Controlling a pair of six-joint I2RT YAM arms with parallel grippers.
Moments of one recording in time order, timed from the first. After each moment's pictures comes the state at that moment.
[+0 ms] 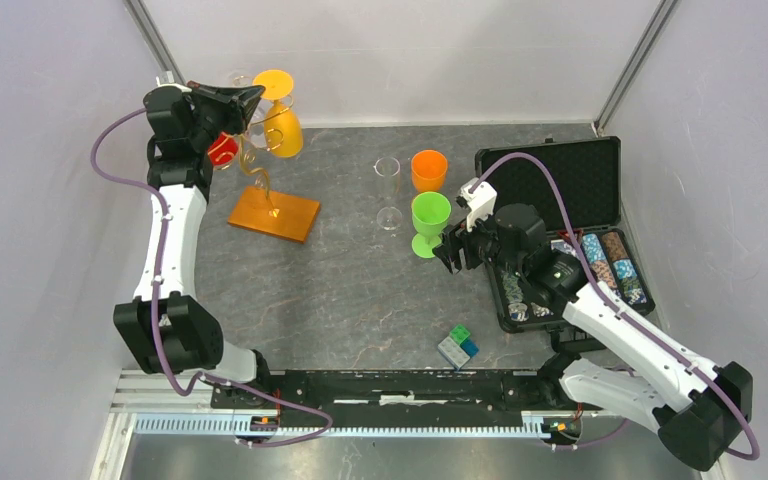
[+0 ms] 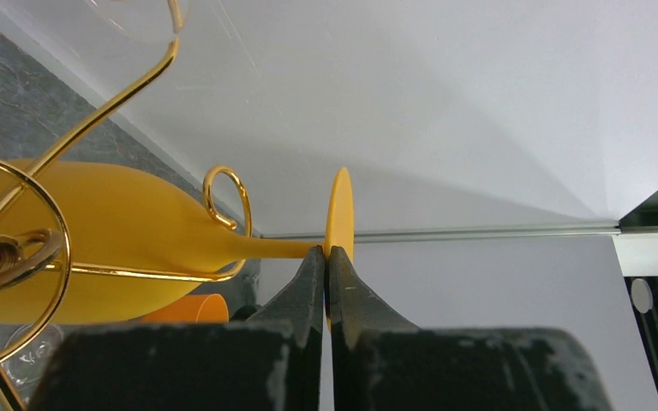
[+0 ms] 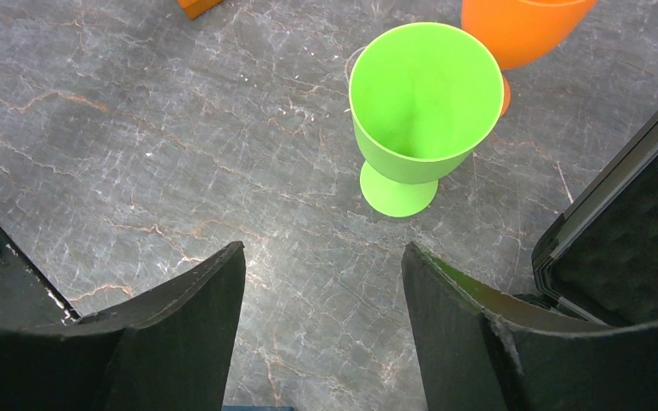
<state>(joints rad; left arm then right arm) 0.14 1.46 1.47 -0.08 0.42 -1.32 0.66 0.99 0.83 -0.28 -0.09 0.06</state>
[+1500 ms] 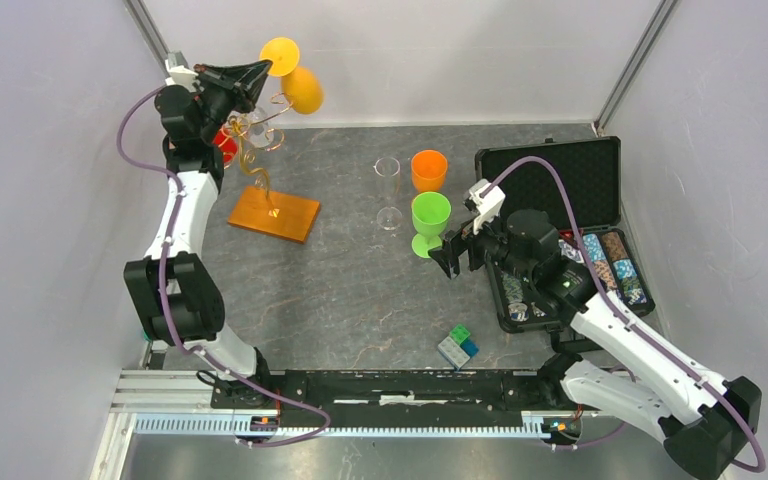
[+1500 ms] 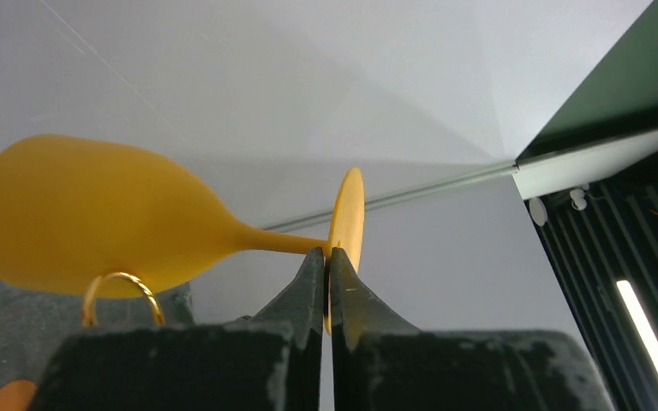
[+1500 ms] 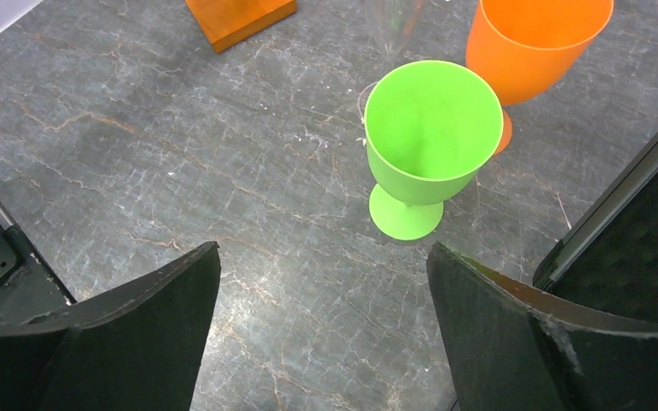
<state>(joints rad) 0.14 1.63 1.45 0.42 0.54 -1.48 0.66 0.91 0.79 -0.21 -0.12 0.06</state>
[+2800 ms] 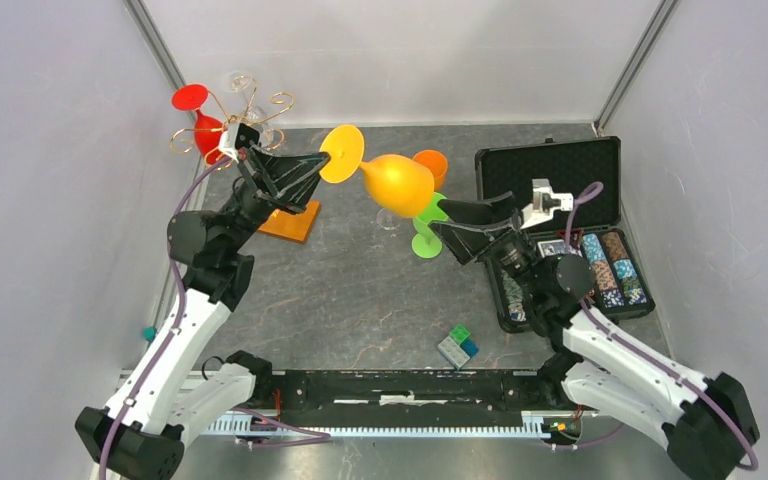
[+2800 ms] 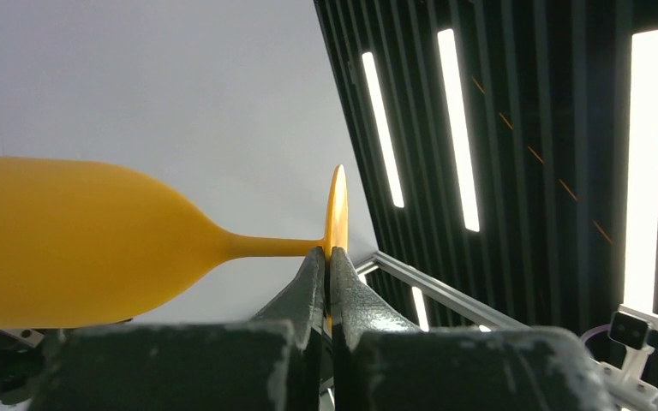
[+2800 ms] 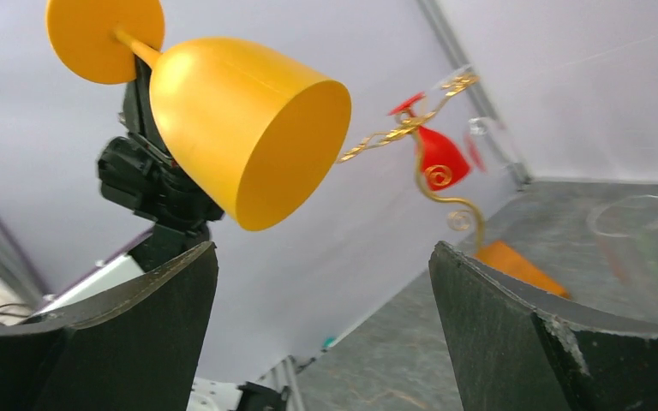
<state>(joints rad) -0.37 0.91 0.93 0.65 0.51 -1.94 0.66 0.82 0.47 0.87 -0.19 0.77</state>
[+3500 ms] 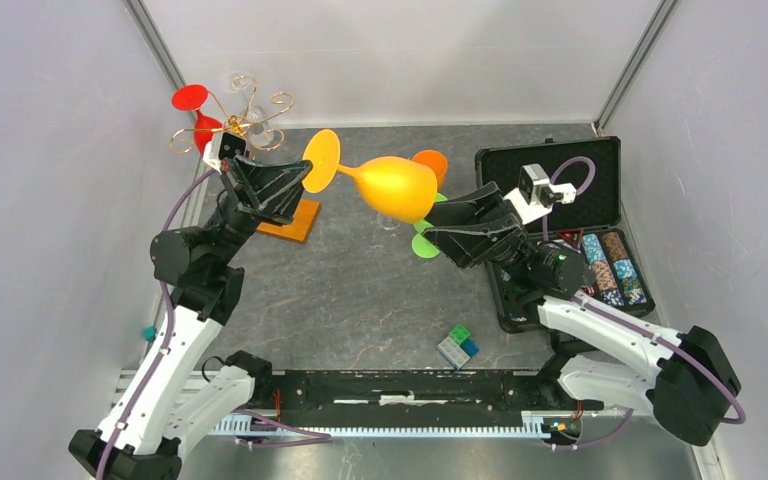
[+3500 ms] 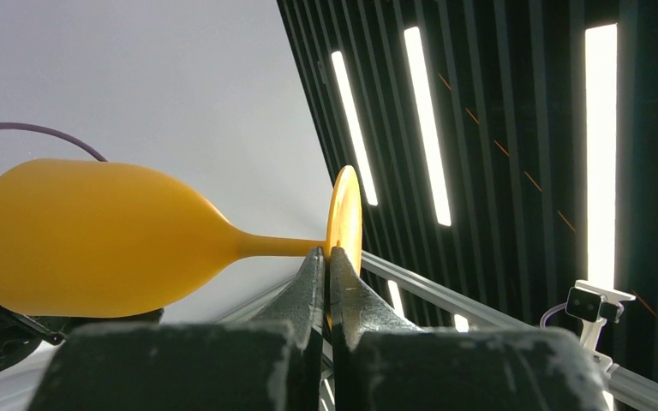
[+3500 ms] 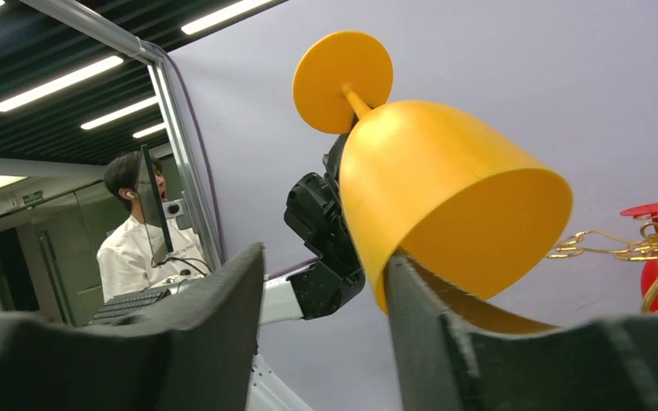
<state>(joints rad) -0.37 0.80 0.91 0.63 0.47 -2.01 0.77 1.09 0.65 1.39 -0.41 0.92</state>
